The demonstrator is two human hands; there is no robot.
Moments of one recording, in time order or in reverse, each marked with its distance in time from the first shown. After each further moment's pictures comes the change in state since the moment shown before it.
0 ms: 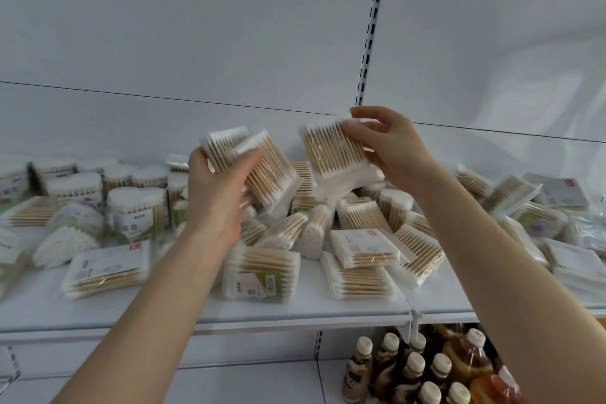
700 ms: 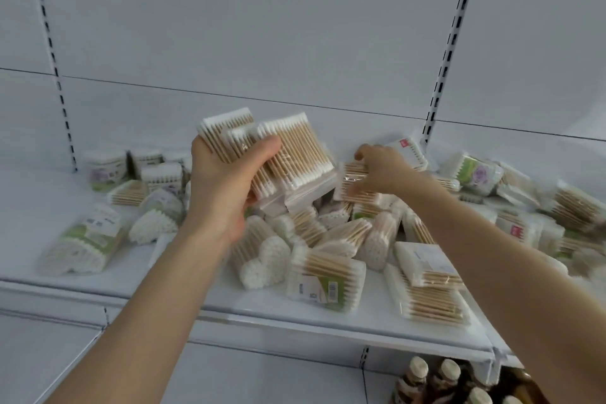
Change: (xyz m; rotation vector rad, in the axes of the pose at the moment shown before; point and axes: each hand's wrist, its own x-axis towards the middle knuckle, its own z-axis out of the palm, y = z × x) left_hand 0.003 0.034 -0.048 0.107 0.070 0.133; right_hand 0.066 0.062 0.065 -1.224 -0.318 -0.123
